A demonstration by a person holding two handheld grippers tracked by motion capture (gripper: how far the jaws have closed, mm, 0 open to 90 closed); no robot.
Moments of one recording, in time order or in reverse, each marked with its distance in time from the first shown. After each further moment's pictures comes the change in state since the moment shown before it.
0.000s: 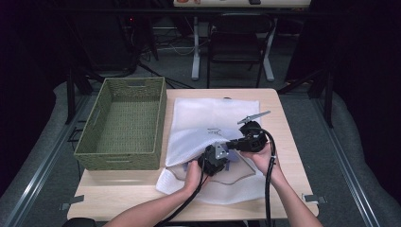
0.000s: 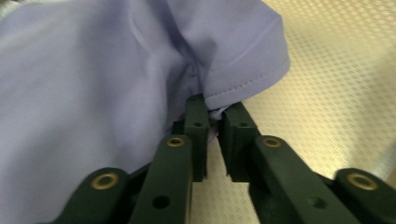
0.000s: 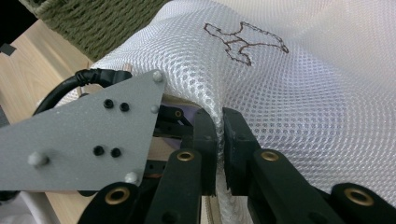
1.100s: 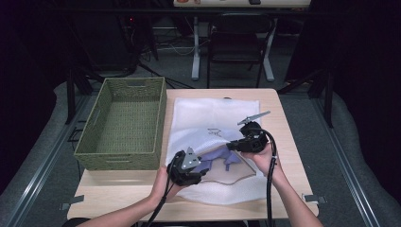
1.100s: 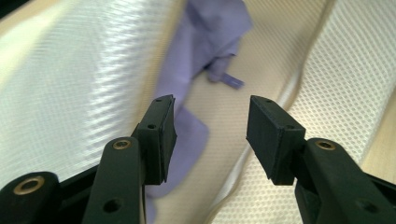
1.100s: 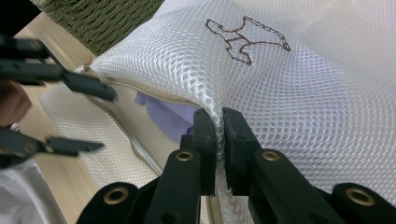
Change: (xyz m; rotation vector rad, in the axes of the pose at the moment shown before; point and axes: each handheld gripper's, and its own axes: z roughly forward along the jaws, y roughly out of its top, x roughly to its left) left arm 0.017 -0.027 -0.114 -0.047 -0.026 0.058; right arm 0.001 -0.001 -0.002 0.017 0.009 -0.012
